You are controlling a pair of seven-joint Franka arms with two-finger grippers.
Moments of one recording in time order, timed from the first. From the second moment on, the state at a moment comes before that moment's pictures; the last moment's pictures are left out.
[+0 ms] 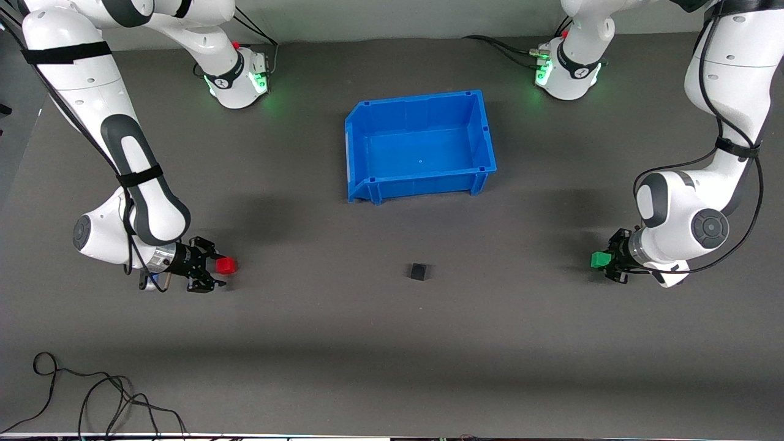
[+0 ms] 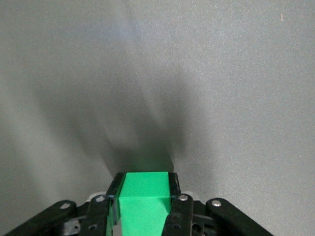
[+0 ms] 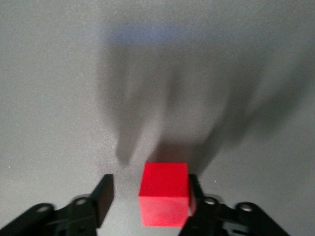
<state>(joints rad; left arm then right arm) 0.20 0.54 -0.16 -1.99 0.02 2.46 -1.27 0.02 0.56 -0.06 -1.97 0.64 2.44 0.84</state>
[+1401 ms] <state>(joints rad) -0.11 0.63 -0.18 -1.61 0.01 2.21 -1.83 0.39 0.59 -0.06 -1.74 0.65 2.36 1.32</state>
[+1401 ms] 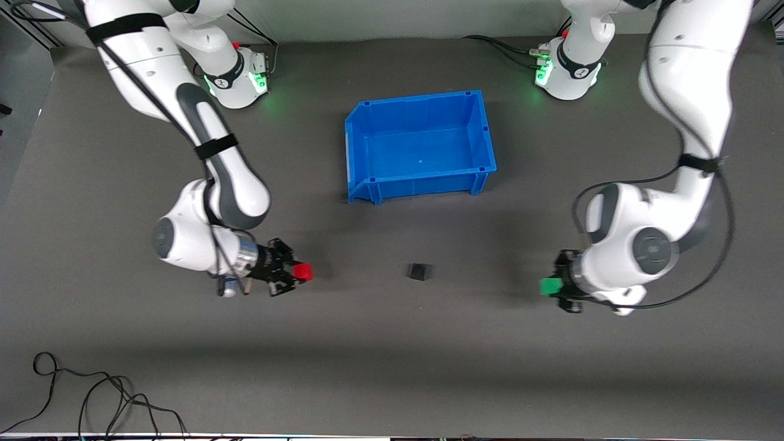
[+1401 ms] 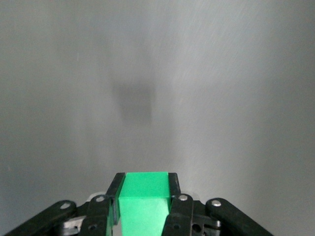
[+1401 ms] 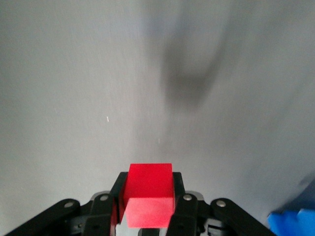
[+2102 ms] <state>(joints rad) -0.33 0.72 -0.18 -1.60 0.02 2.41 -2.04 0.63 0.76 -0.06 -1.60 0.65 2.53 1.66</state>
